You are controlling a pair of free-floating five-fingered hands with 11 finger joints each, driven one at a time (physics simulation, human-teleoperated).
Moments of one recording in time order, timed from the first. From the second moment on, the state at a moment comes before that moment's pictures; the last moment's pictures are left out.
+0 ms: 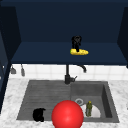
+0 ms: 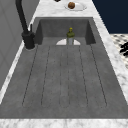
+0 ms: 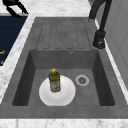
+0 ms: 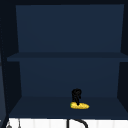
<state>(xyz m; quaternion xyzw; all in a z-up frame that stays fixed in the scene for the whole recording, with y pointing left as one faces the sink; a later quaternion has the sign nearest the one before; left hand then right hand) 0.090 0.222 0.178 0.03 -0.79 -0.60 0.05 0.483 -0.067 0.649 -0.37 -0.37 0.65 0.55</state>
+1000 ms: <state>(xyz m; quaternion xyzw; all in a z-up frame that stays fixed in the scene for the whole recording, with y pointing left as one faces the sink) 0.090 0.222 0.178 0.03 -0.79 -0.60 0.05 0.537 -0.075 0.709 -0.26 -0.30 0.68 0.61</state>
